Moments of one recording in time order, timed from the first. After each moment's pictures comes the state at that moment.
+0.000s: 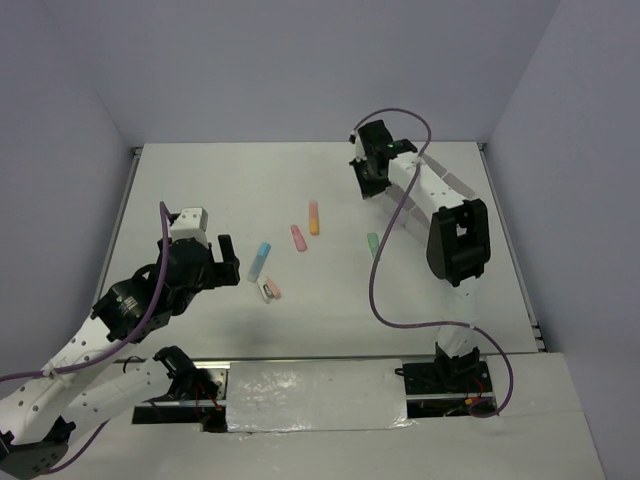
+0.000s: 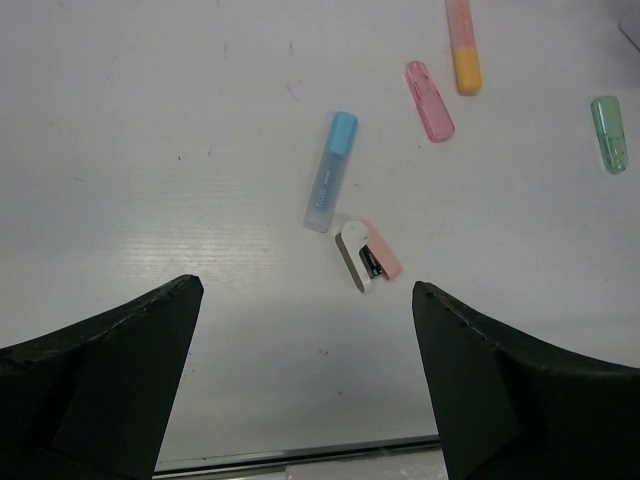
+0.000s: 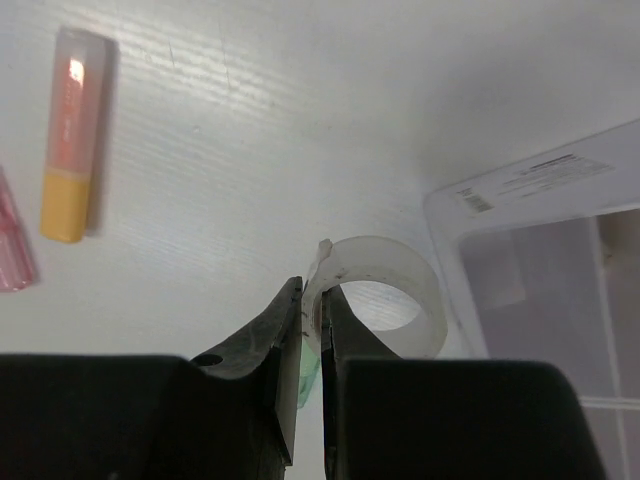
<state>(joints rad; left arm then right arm) -0.72 0.72 0.93 -0.84 -0.51 -0.55 0.34 2.08 1.83 -0.79 0.03 0.00</state>
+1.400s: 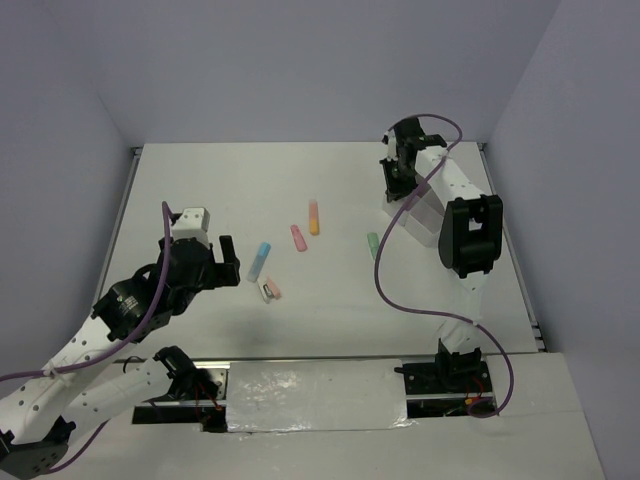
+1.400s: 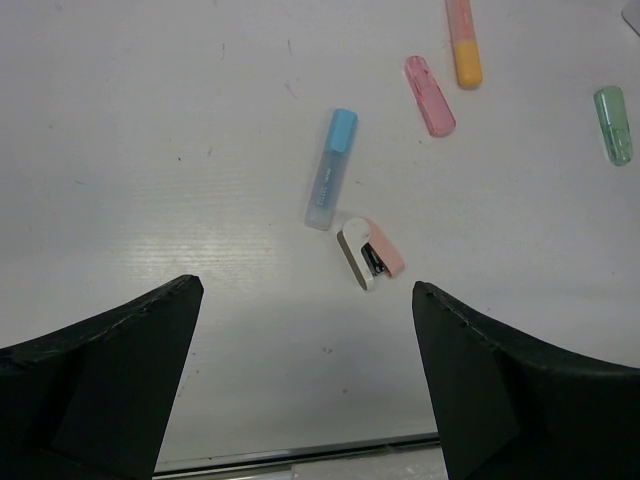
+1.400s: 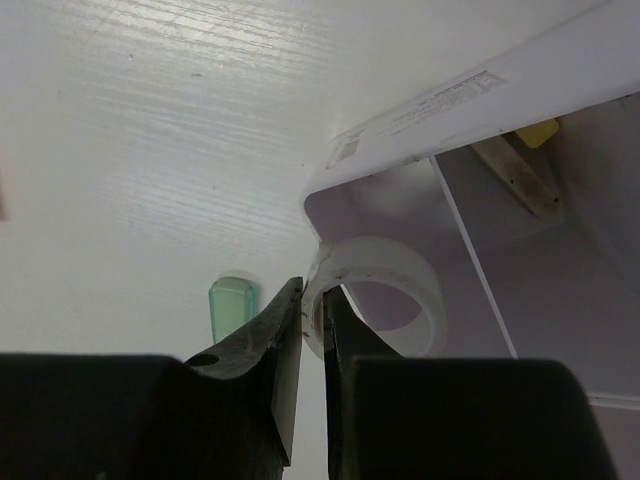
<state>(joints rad) -0.72 0.72 0.93 -0.84 -0.51 -0.53 0.15 2.12 1.88 -0.90 -0.09 -0.01</state>
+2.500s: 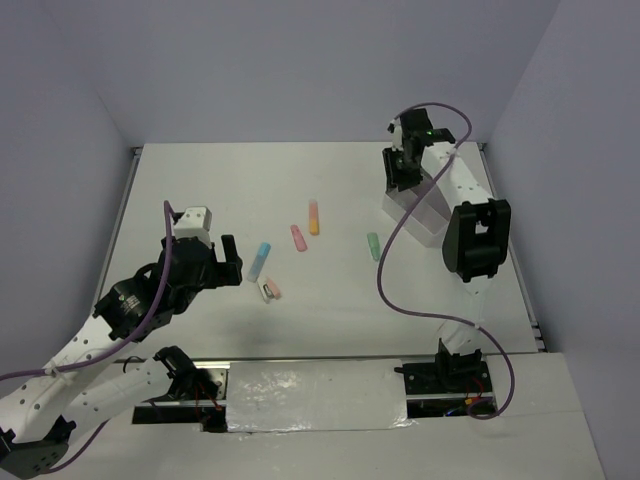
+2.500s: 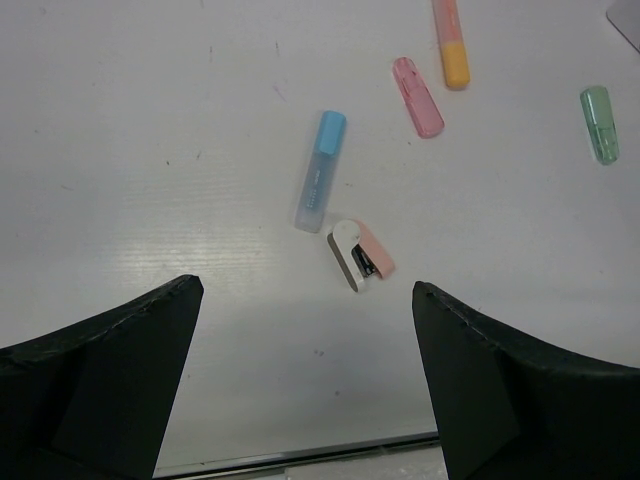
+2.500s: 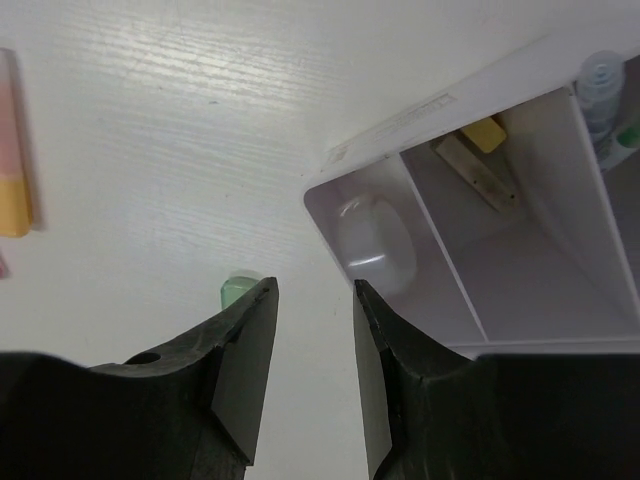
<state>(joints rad) -0.72 0.72 0.93 -0.82 -0.49 -0.53 0.14 2.08 1.90 -0.90 -0.09 0.00</state>
